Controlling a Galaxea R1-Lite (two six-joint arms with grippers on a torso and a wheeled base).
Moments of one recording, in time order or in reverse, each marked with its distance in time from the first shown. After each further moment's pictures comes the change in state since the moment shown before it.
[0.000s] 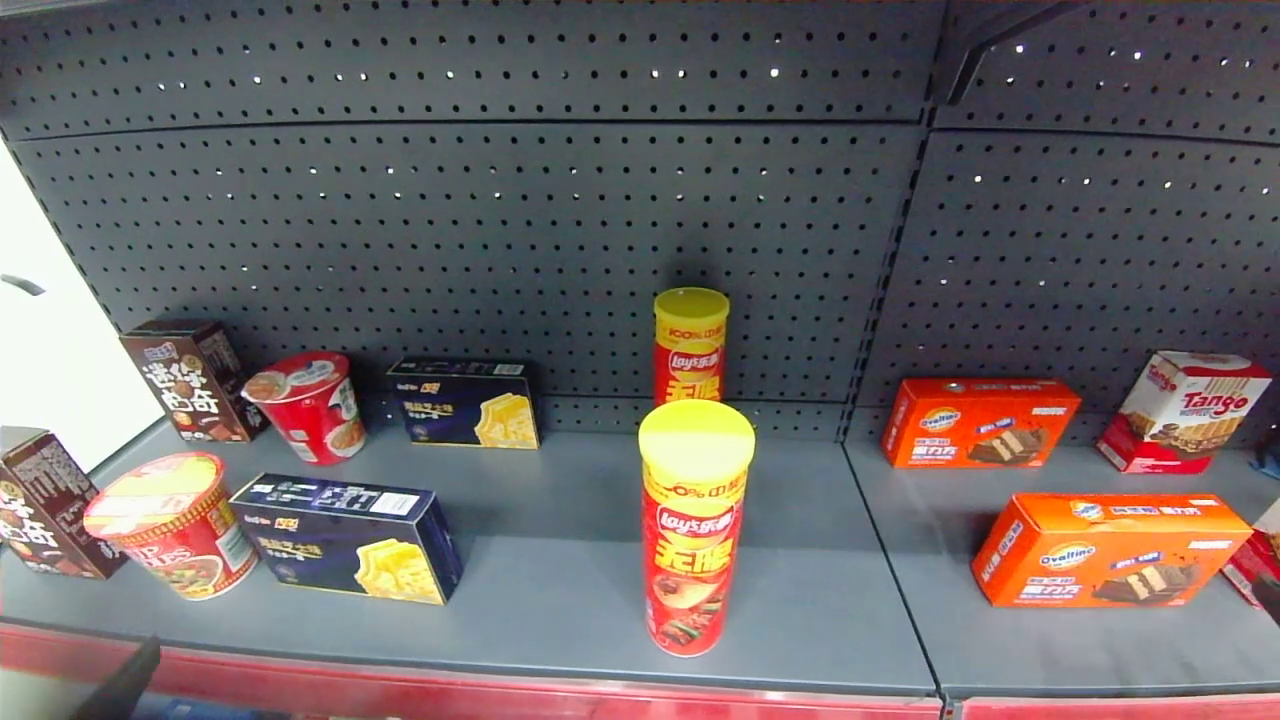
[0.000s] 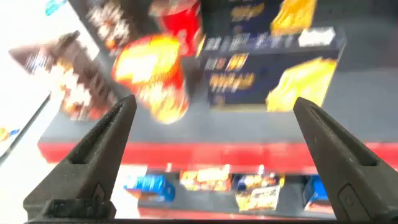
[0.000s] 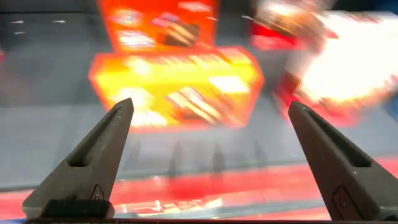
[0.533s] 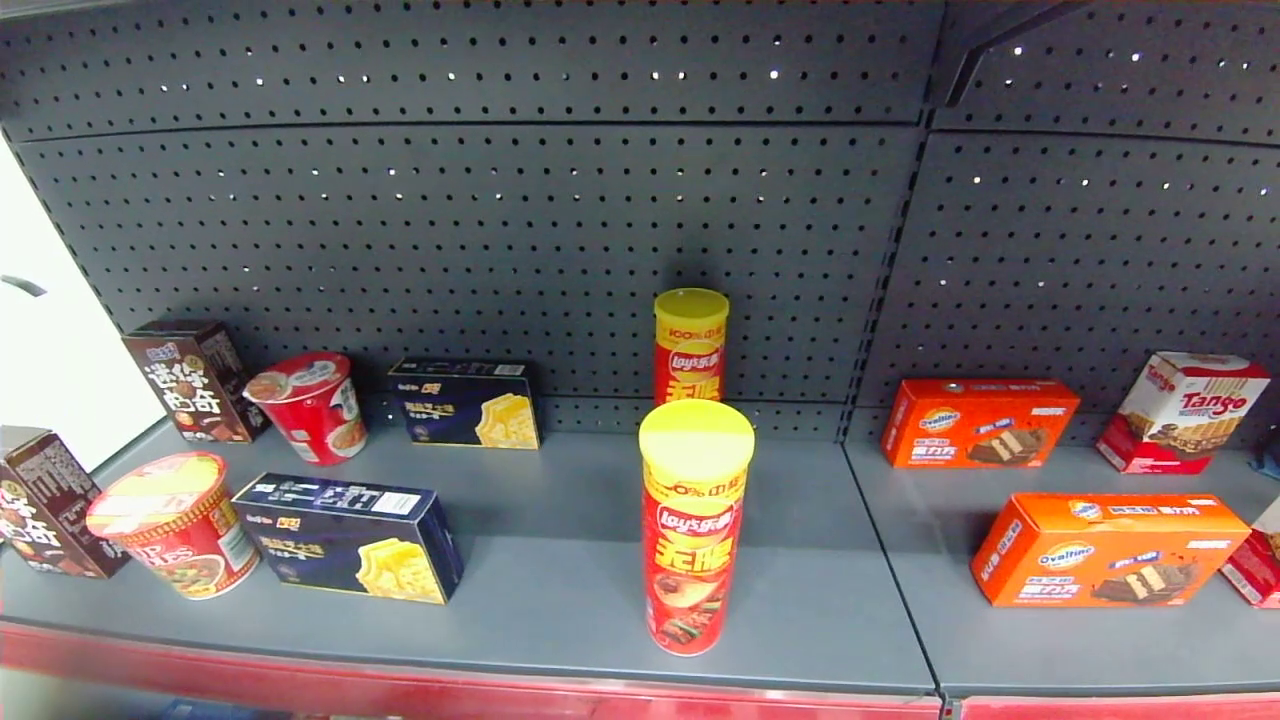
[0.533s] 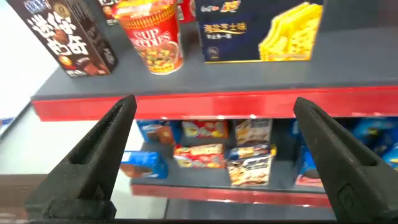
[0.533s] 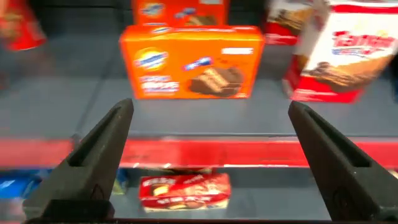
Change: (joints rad) left arm 0.016 -0.457 0.043 0.396 -0.041 -0.034; right arm 0.010 -0.407 0.117 0.178 0.125 -0.031
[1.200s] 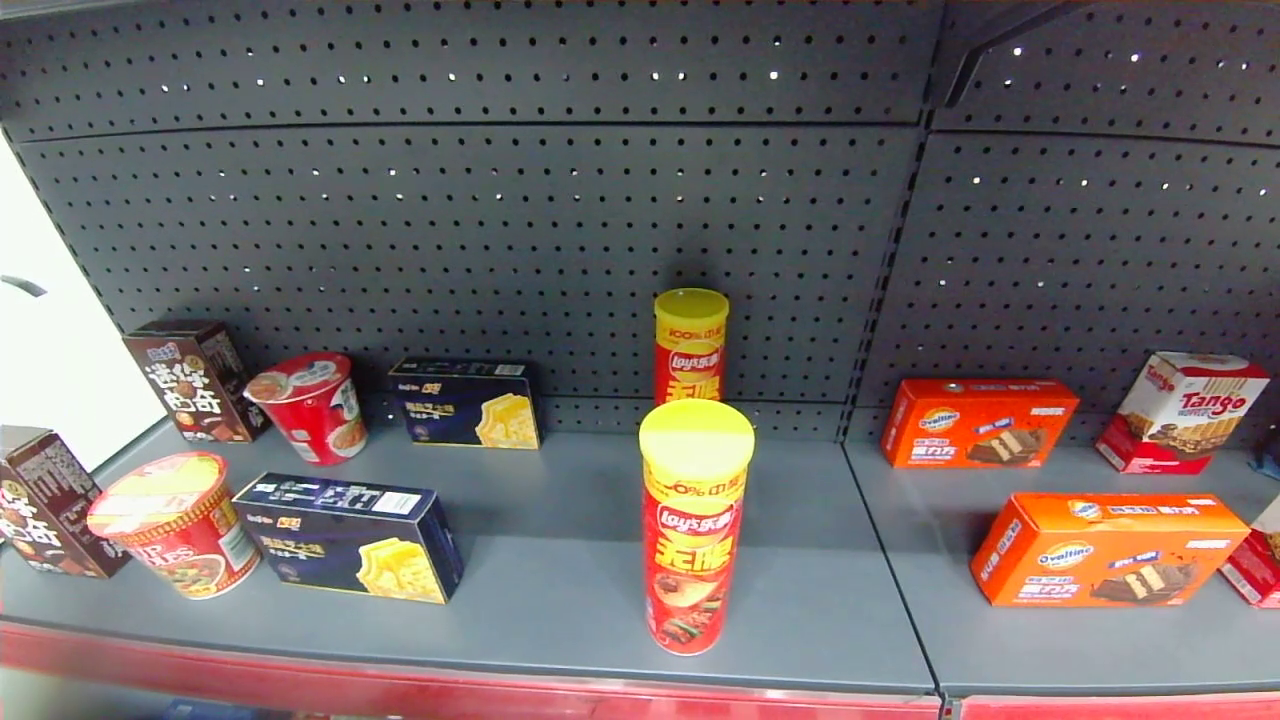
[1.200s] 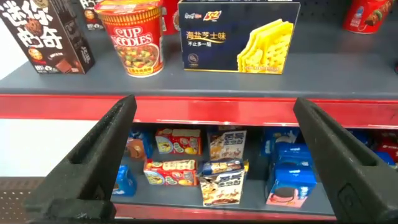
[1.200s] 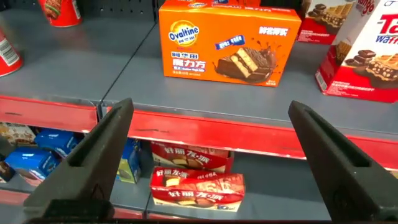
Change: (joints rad) left arm -0.012 -0.156 0.100 -0.055 -0.046 -0.112; right arm 0.010 -0.185 0.107 0.047 0.097 -0.033
